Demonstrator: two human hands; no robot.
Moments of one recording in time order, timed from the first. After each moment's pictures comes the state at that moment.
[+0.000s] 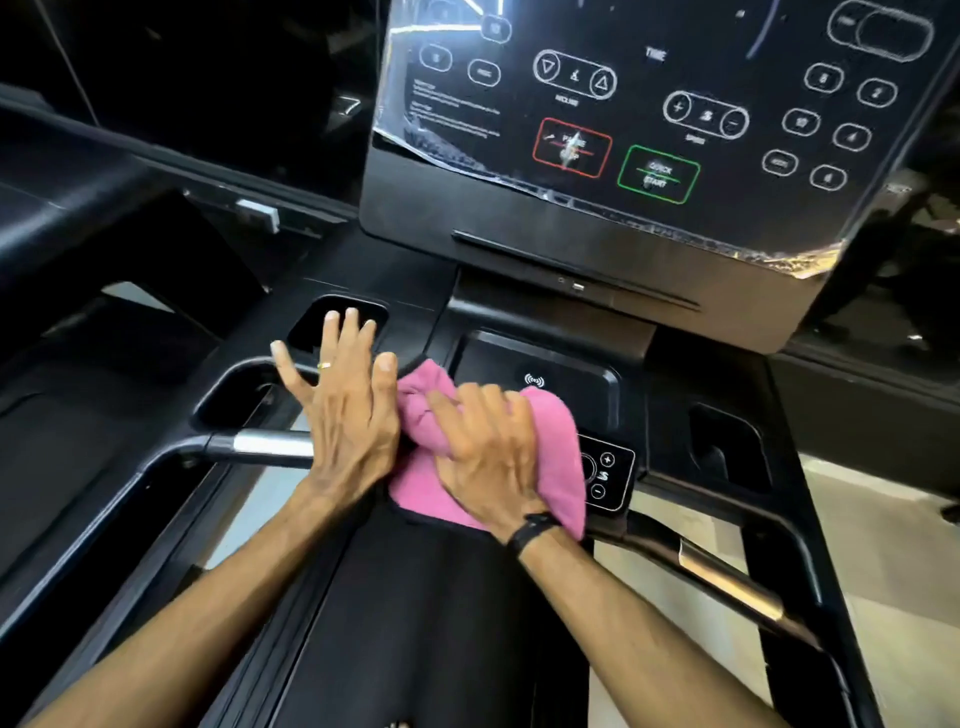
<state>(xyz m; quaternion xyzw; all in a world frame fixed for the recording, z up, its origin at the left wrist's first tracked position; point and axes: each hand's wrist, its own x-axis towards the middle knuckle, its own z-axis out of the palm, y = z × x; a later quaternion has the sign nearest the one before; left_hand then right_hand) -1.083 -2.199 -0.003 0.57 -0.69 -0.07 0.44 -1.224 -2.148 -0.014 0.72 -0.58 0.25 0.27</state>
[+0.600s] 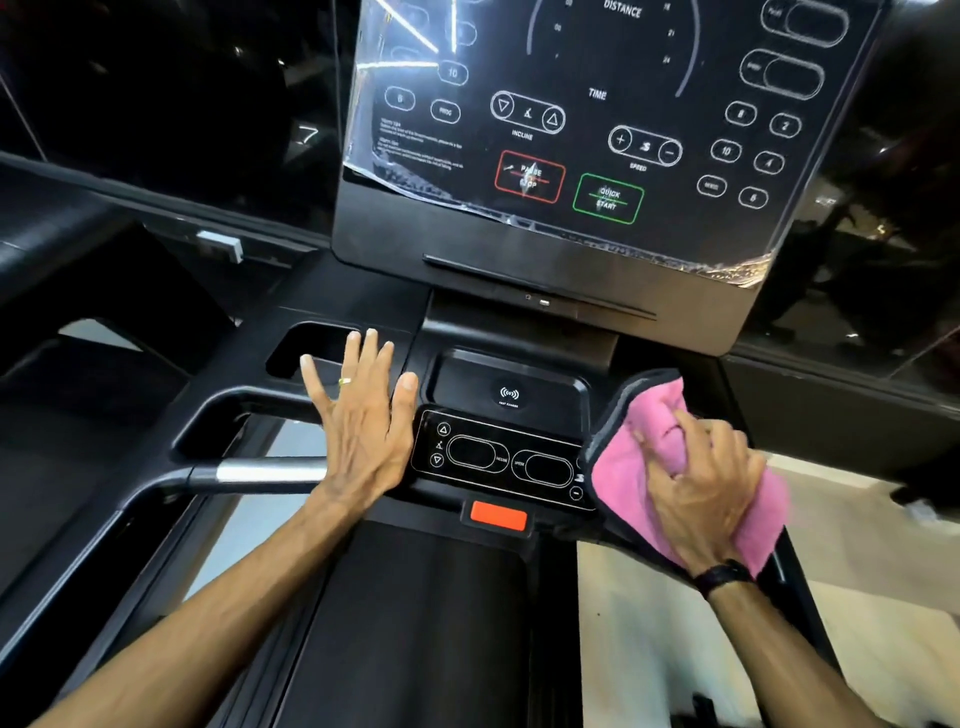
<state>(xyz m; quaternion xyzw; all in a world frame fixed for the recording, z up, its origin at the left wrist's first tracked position) -1.101 -2.202 -0.004 0.52 -0.73 -0.10 0.42 -1.397 -2.055 0.006 0.51 -0.74 0.27 0.35</state>
